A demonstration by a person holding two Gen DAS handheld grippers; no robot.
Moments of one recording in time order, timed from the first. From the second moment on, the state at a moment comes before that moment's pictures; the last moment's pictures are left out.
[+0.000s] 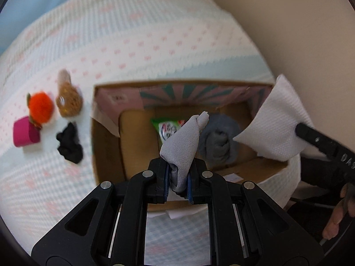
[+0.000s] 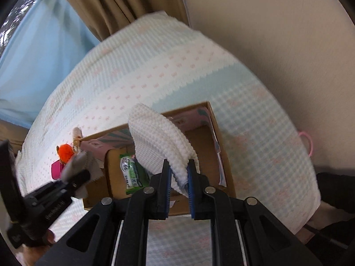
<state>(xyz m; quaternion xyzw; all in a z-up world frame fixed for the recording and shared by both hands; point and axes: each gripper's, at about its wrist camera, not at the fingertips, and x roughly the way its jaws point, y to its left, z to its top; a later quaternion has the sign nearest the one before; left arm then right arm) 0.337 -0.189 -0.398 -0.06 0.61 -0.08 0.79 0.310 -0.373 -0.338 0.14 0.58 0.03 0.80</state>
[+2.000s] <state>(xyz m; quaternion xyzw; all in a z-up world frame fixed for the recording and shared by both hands) 0.178 0.009 -0.191 -0.02 0.45 0.00 0.90 0.189 -0.201 -0.171 0.05 0.42 0.14 0.90</state>
